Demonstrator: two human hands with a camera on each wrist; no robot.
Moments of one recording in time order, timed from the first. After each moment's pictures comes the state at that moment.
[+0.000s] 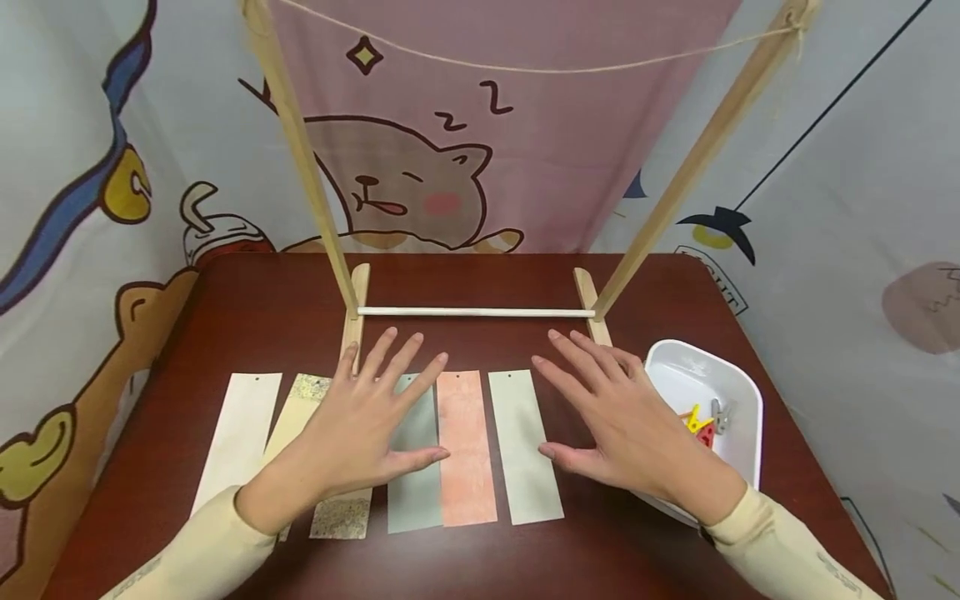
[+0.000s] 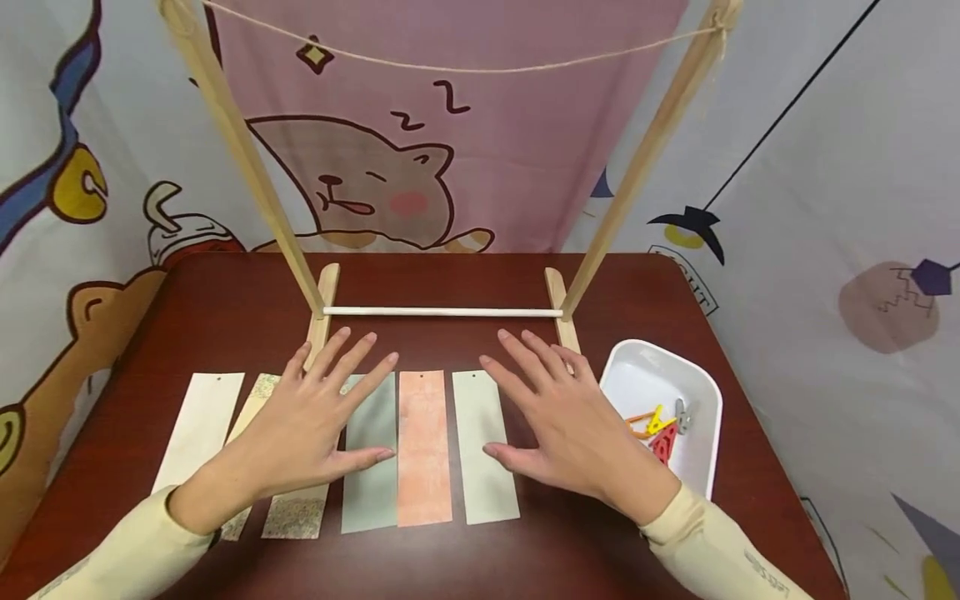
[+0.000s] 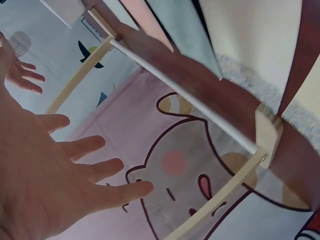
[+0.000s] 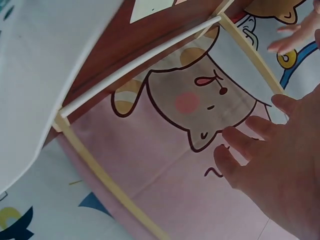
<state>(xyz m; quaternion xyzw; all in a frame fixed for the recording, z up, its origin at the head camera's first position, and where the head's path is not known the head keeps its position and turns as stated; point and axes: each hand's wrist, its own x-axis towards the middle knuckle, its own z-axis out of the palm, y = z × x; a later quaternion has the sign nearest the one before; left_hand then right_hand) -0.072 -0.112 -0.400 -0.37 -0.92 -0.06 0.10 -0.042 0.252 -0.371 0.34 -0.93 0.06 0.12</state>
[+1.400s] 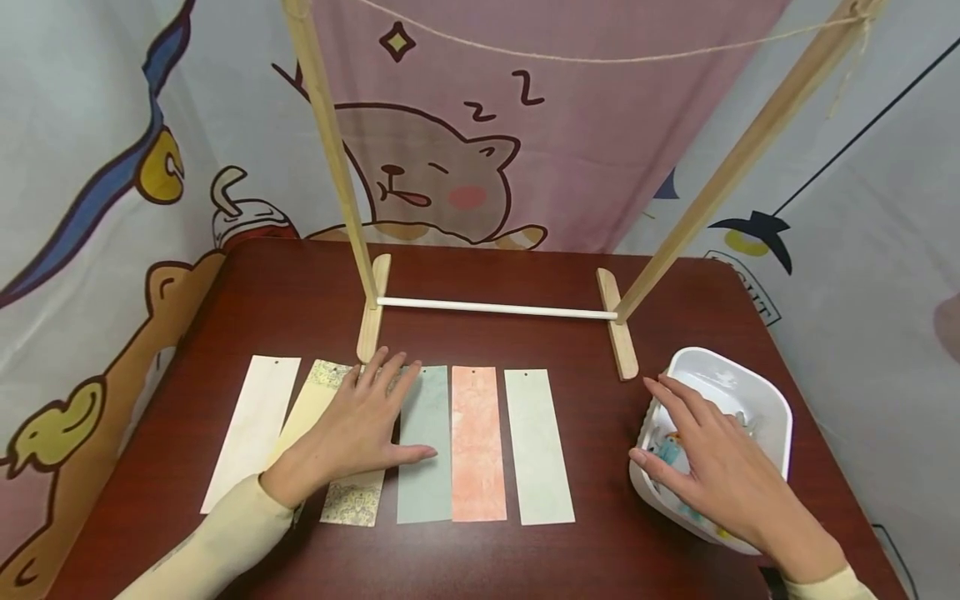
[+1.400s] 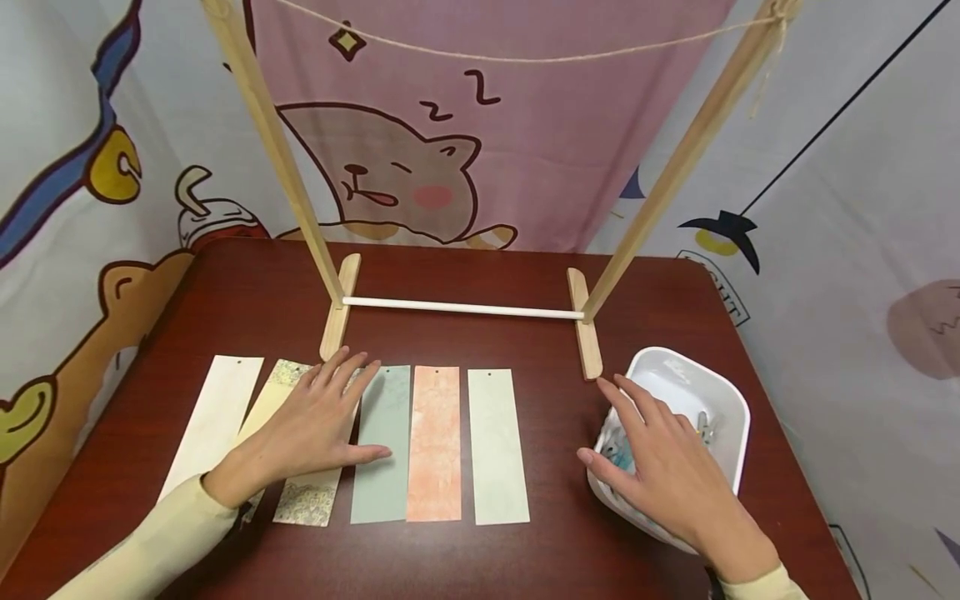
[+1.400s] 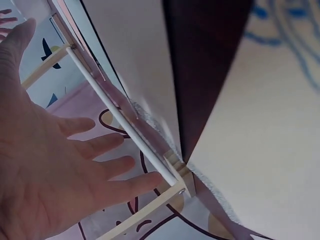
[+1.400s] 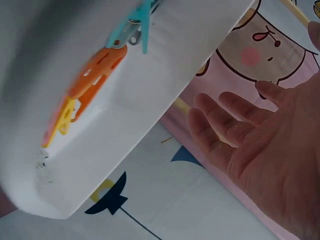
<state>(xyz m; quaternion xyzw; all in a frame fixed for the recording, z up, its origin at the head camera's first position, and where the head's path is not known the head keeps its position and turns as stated) -0.079 -0.135 -0.466 -0.31 -0.95 -0.08 0.04 -0.009 0.332 -0.408 0.18 -0.98 0.10 0.03</state>
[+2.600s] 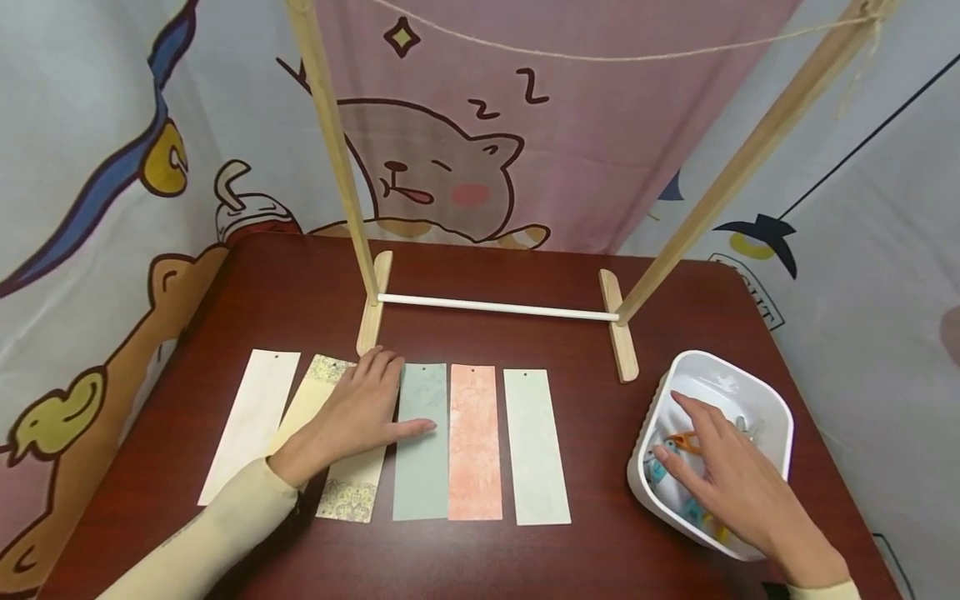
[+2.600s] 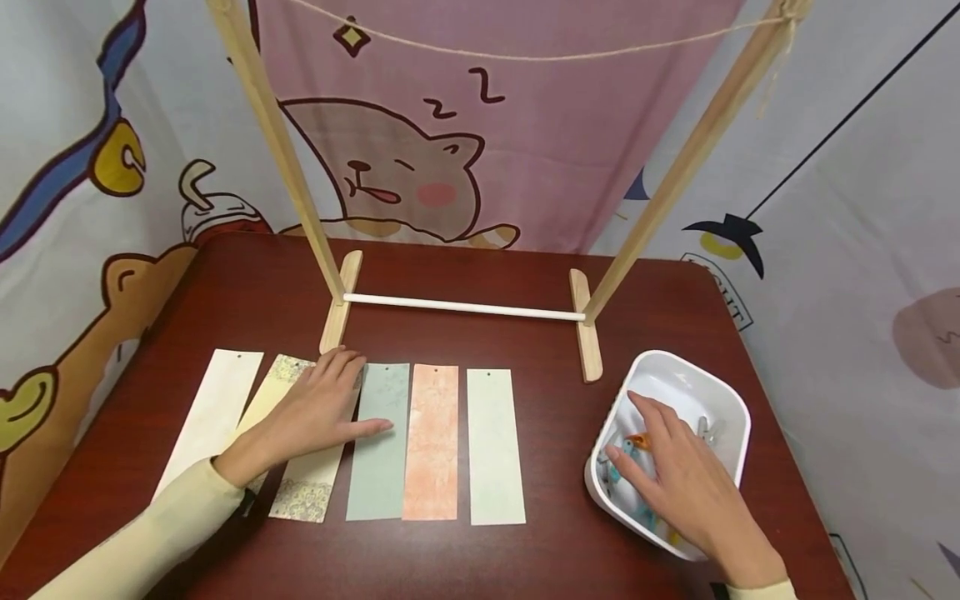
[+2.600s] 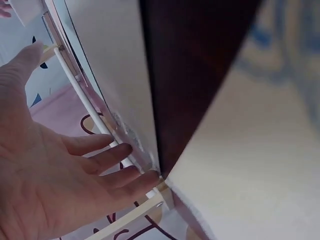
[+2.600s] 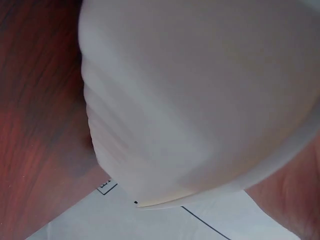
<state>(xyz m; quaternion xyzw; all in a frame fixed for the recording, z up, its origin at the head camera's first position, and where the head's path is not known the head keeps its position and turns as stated) -0.094 -0.134 -0.474 -0.26 -0.96 -0.14 0.01 -0.009 0.366 -0.434 0.08 -0.98 0.14 -0.07</state>
